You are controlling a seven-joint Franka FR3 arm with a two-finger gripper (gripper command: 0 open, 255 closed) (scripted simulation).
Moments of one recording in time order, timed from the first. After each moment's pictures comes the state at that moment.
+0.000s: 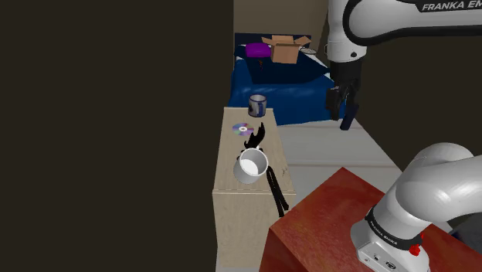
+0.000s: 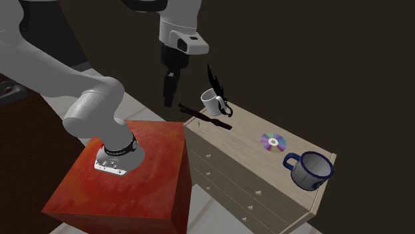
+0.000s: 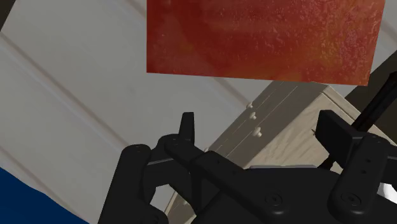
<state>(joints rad) 0.01 -0.76 0.07 -2.45 -0.10 1.46 -0.01</state>
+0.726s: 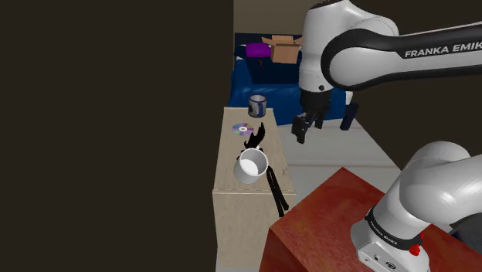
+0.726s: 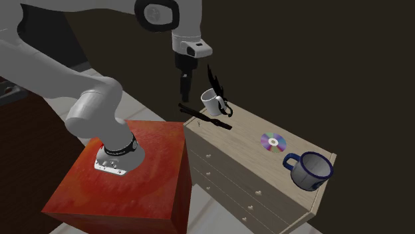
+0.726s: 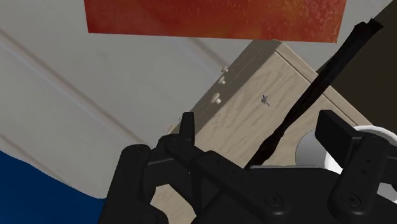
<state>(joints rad) 0.09 -0.74 0.24 -2.59 0.04 1.76 0.19</state>
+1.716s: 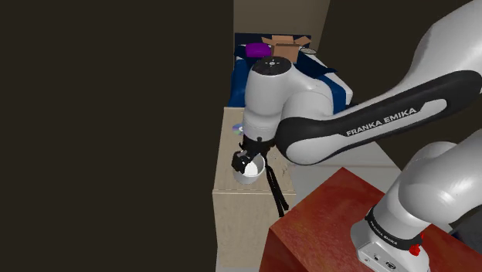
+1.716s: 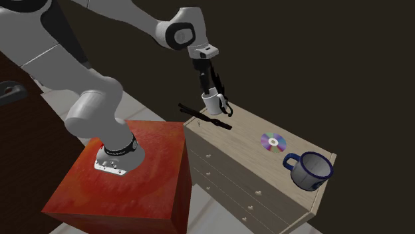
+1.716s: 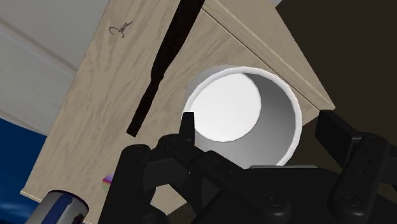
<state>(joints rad) 0.07 -0.39 0.62 -2.55 0.02 2.31 0.61</state>
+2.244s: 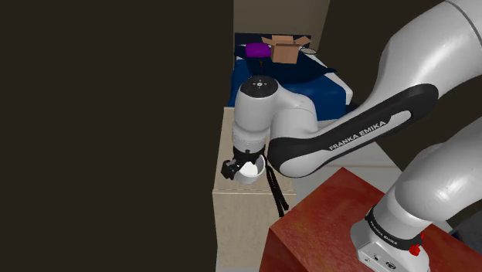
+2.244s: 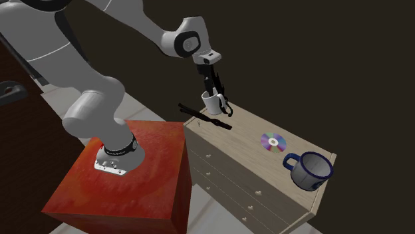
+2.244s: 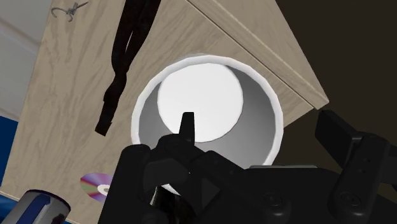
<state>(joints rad) -0.01 -0.25 0.73 -2.53 -0.11 2.46 0.75</state>
